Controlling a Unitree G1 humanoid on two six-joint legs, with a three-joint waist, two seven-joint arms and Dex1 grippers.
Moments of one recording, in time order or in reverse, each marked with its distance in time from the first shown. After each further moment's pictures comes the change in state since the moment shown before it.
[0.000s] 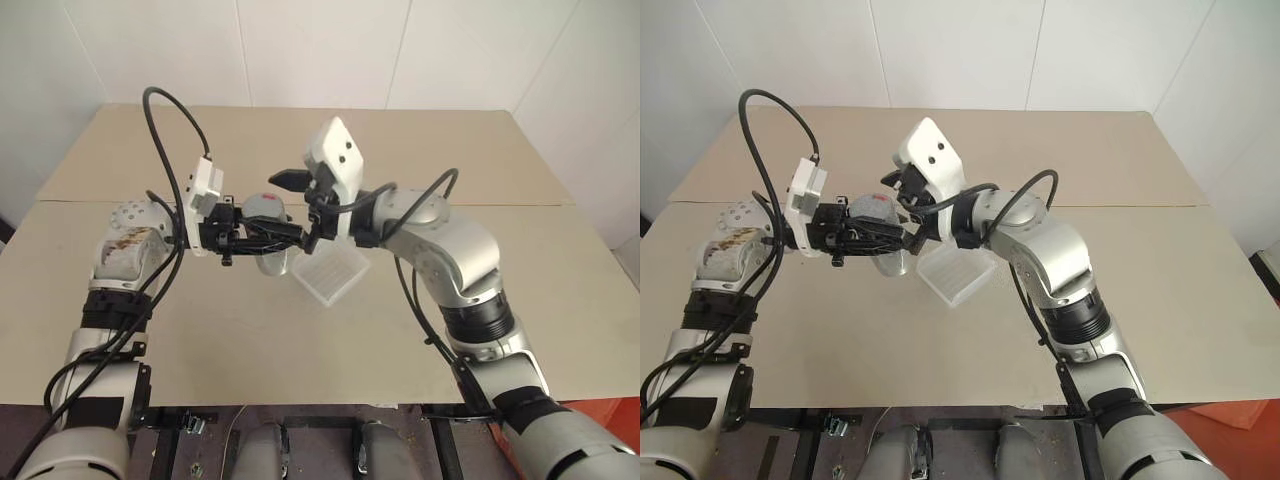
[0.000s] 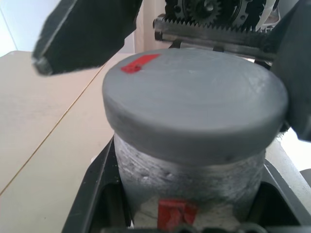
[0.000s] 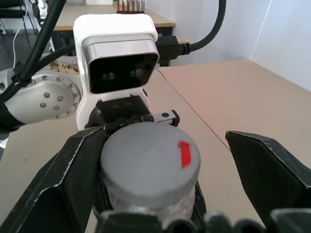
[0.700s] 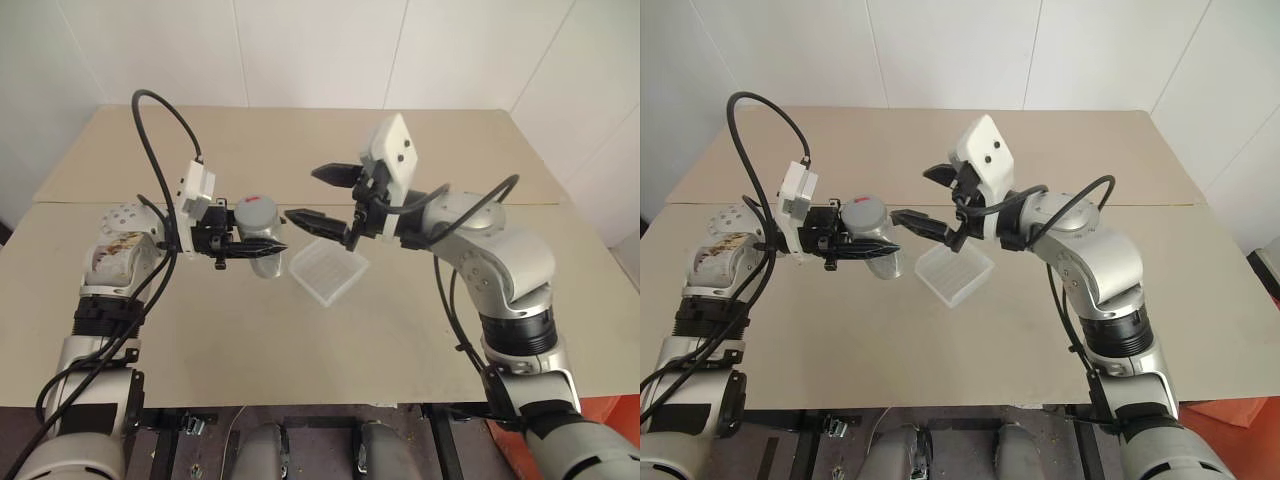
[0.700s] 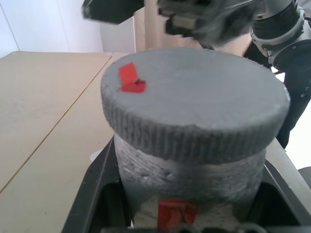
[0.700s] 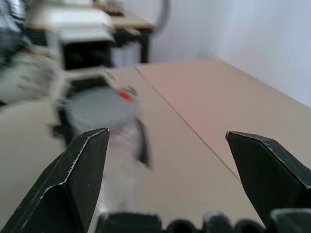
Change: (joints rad) left arm 0.030 0.024 0.016 -0.038 -0.019 0.002 -0.005; right arm 0.080 -0.099 -0.105 -0.136 0.070 0.023 0.021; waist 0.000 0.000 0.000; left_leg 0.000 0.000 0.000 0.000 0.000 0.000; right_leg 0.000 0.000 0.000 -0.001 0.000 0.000
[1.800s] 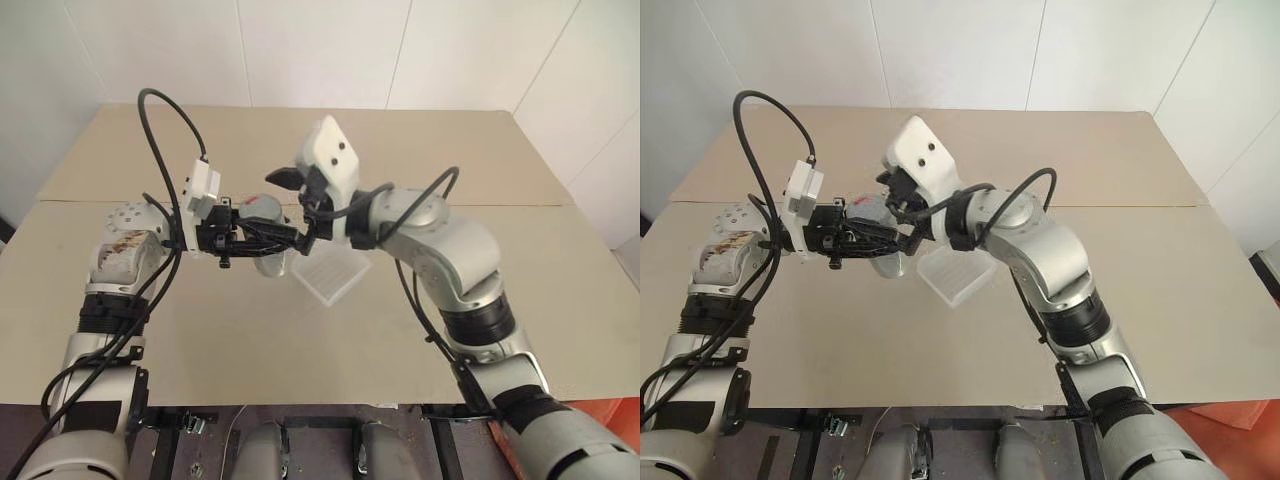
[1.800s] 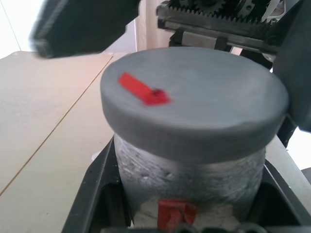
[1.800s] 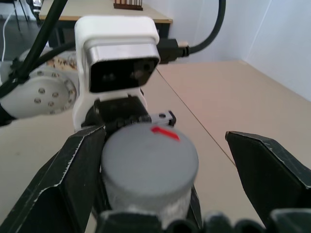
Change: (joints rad) left arm -0.015 -0.016 -0.006 0.013 0.019 -0.005 0.004; right arm -0.078 0.093 0.133 0.071 -0.103 0.004 -0.055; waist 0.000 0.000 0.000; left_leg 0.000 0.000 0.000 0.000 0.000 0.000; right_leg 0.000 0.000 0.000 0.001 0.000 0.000
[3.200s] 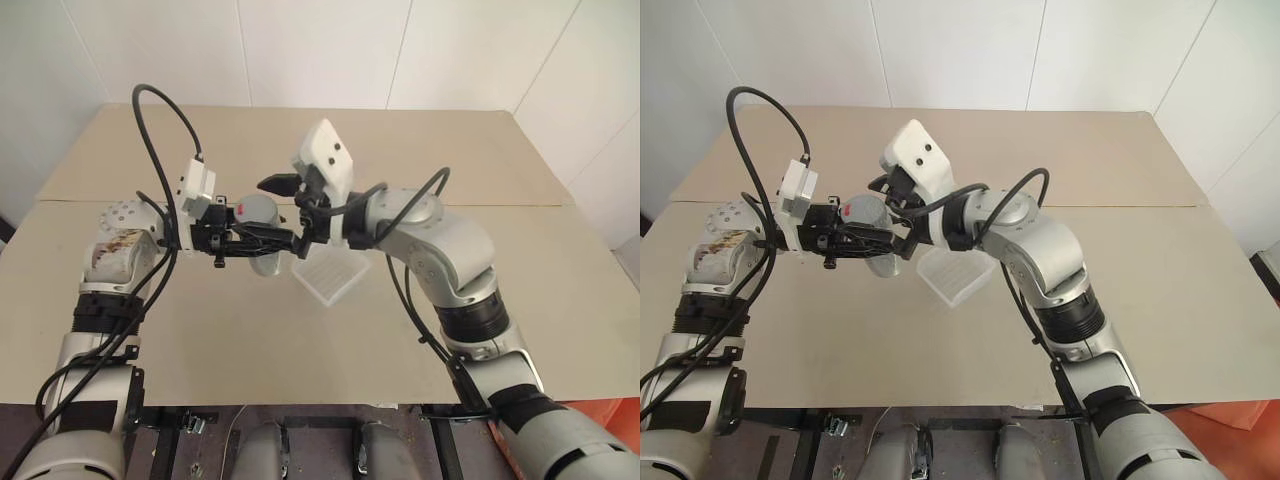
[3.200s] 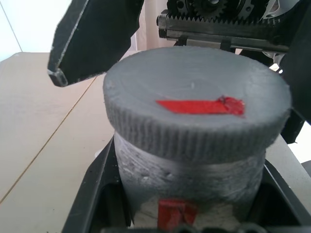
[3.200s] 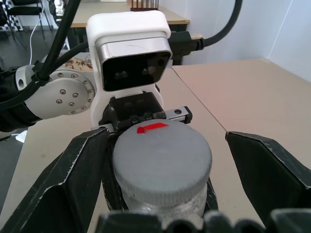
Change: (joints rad) left arm 0.001 0.019 0.003 -0.006 0.000 -0.025 -0.016; right arm -0.032 0.054 -0.011 0.070 0.037 0.012 0.053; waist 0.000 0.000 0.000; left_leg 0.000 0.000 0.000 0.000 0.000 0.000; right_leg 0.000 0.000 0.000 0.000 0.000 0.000
